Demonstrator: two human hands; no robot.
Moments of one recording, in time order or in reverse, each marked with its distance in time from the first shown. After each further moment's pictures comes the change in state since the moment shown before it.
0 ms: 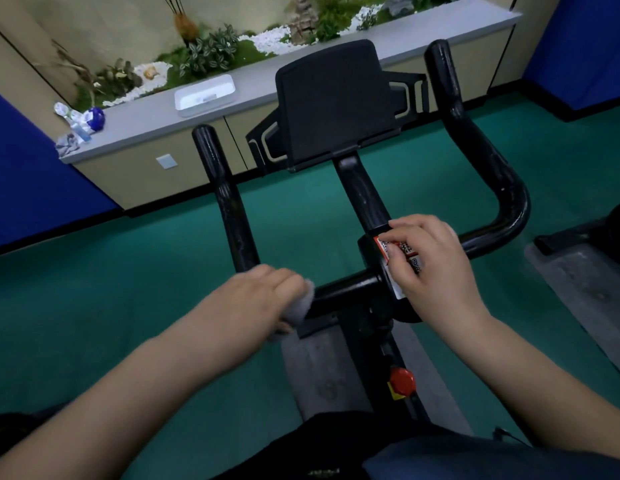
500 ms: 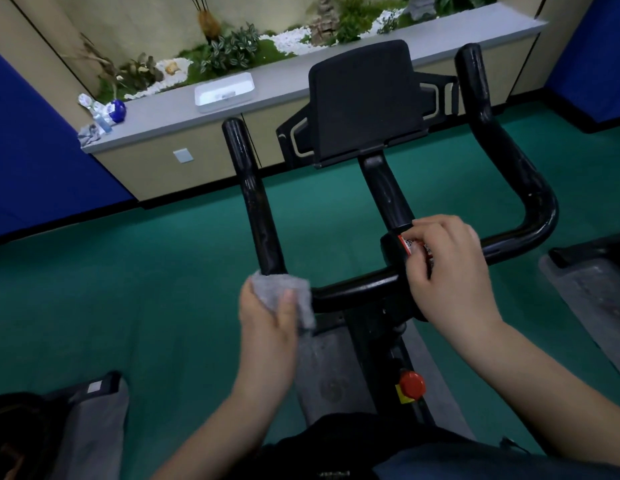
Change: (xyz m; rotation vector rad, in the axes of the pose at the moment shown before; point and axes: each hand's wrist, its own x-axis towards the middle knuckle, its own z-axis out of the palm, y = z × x) left_hand -0.018 0.050 0.048 -0.944 0.706 -0.872; right_hand -0.002 -0.012 0.006 -0.158 0.001 0.036
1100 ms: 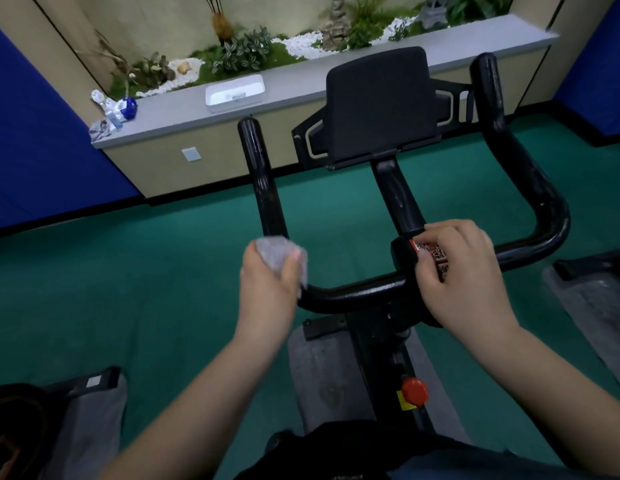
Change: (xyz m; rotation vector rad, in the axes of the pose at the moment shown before) left_hand 0.051 0.005 -0.001 0.092 0.040 0.005; right_hand 0.002 -0.002 -0.007 0.005 -0.055 0.018
